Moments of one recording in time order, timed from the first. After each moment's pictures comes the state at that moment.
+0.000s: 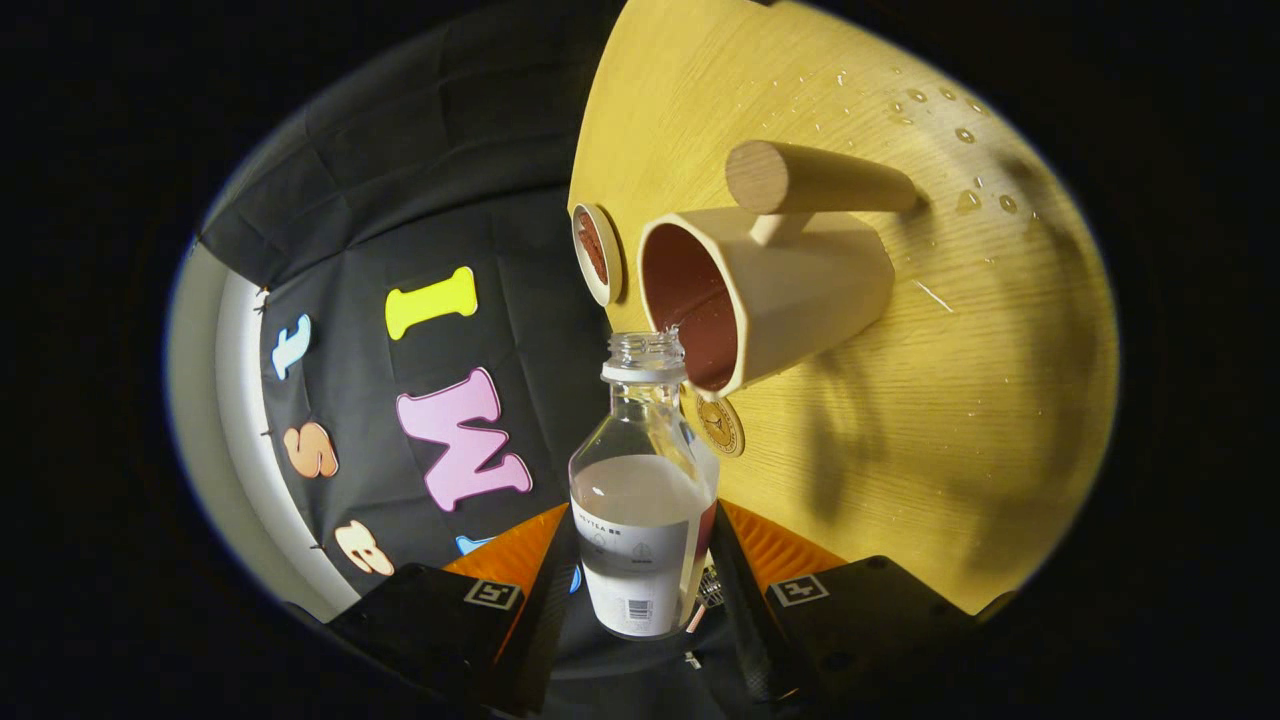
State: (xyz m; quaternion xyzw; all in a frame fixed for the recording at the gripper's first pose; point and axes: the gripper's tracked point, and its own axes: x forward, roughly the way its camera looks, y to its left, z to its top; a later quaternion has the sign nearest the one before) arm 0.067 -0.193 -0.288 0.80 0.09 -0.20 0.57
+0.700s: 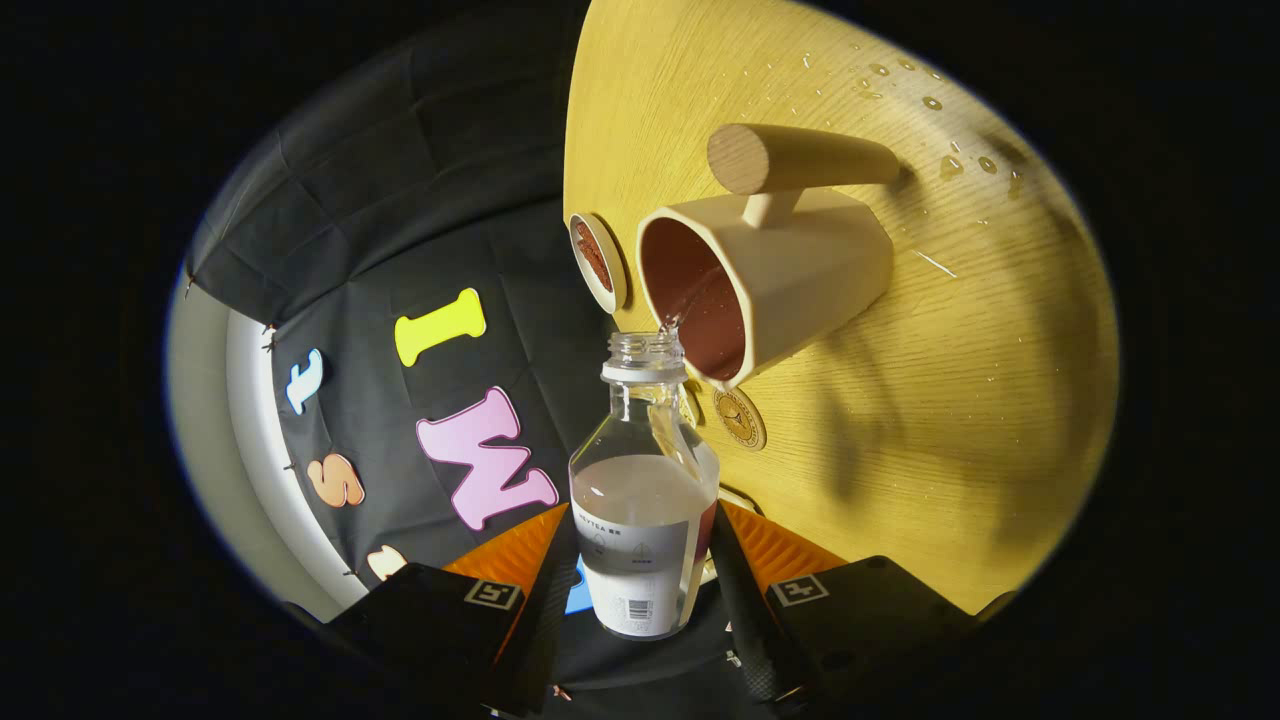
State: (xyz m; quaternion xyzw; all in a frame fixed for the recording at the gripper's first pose) arm 0.071 -0.196 -0.279 0.82 0.05 -0.20 0.53
